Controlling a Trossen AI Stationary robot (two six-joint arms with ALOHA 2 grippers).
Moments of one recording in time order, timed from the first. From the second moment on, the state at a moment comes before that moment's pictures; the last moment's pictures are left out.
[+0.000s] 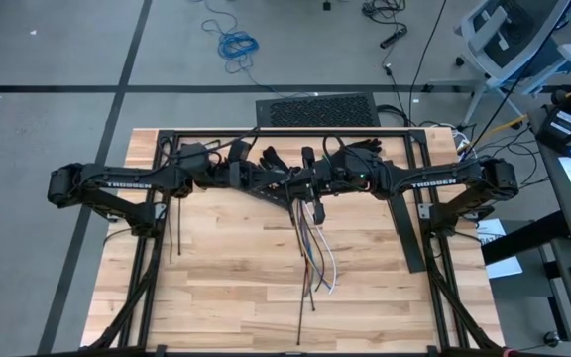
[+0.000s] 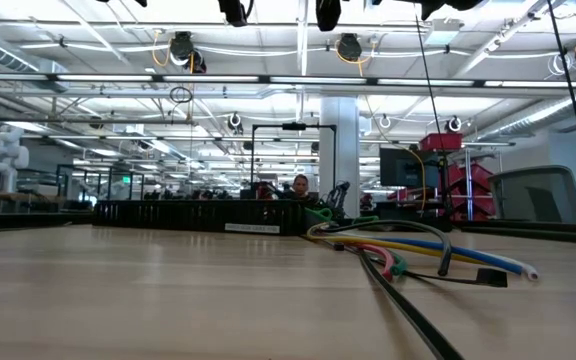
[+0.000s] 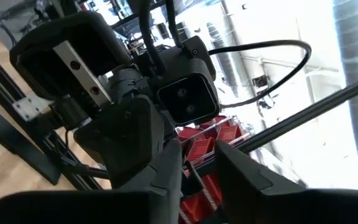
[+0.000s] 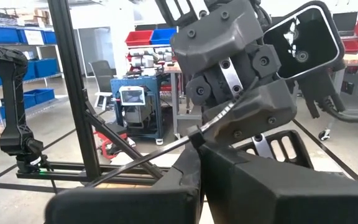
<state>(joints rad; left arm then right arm) 0.14 1.23 0.89 0.56 0.23 -1.14 -0.08 1.47 1.04 0.50 -0.23 0.07</state>
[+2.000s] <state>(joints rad) 0.19 1.21 0.89 0.51 0.18 -0.88 -0.05 1.50 1.04 0.48 -0.22 0.20</state>
